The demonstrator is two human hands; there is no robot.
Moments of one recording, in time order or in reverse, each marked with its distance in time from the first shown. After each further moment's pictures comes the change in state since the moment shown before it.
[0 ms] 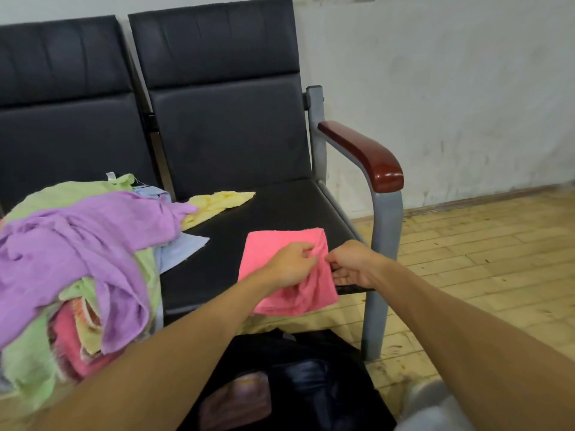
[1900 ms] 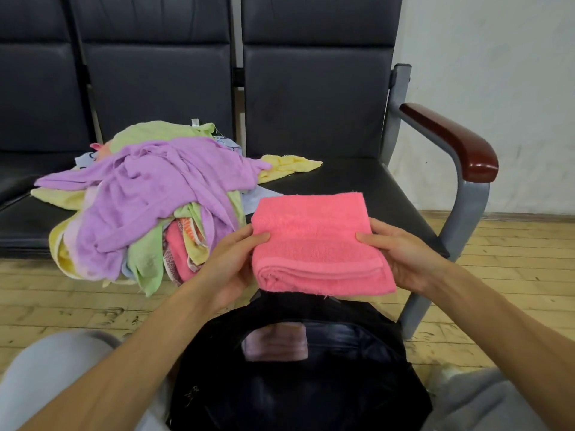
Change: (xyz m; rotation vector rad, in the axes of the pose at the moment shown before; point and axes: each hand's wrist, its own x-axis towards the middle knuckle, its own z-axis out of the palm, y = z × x) left_hand -0.190 -0.097 -0.091 -1.212 0.305 -0.111; right_hand -0.088 -0.004 0.074 0.299 -0.480 -0.197
